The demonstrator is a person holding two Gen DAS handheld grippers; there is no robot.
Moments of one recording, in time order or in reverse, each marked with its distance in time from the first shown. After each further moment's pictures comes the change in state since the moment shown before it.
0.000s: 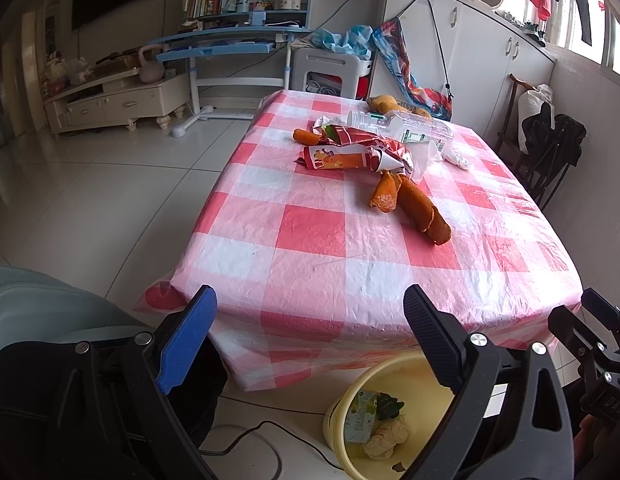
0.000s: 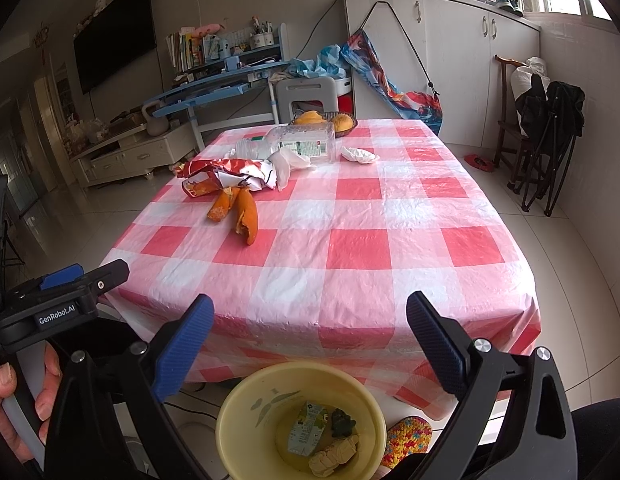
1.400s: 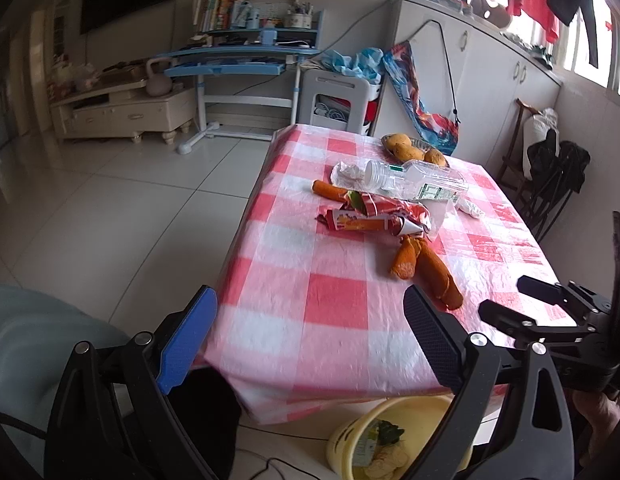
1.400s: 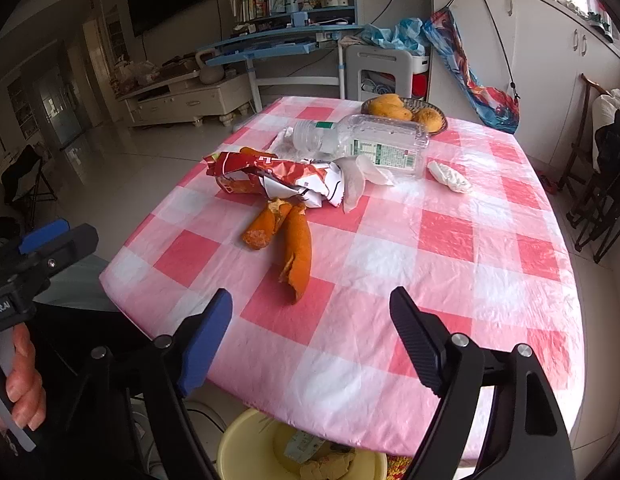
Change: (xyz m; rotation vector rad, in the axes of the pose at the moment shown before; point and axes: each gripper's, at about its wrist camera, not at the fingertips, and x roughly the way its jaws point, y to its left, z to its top) left arm -0.002 0.022 0.059 -0.018 -0.047 0.001; right arm 0.085 0.035 0.068 -0.206 0.179 0.168
